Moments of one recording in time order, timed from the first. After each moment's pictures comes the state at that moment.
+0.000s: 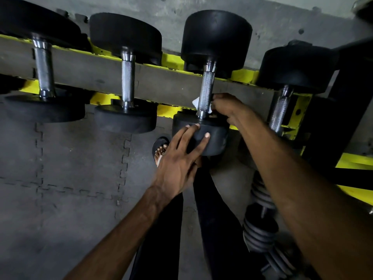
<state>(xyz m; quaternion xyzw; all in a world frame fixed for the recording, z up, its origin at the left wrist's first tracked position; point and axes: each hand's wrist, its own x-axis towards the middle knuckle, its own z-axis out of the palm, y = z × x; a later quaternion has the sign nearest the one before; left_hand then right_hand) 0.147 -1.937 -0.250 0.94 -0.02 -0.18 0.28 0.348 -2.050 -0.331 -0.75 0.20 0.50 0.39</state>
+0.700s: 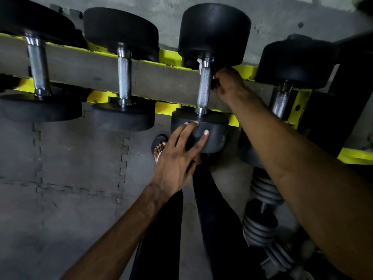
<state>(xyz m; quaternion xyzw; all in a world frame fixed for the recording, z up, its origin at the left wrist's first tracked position) 0.147 -1.936 -0.251 0.95 -0.02 -0.17 0.28 0.388 -2.031 -0.336 -0.64 0.37 0.34 0.59</state>
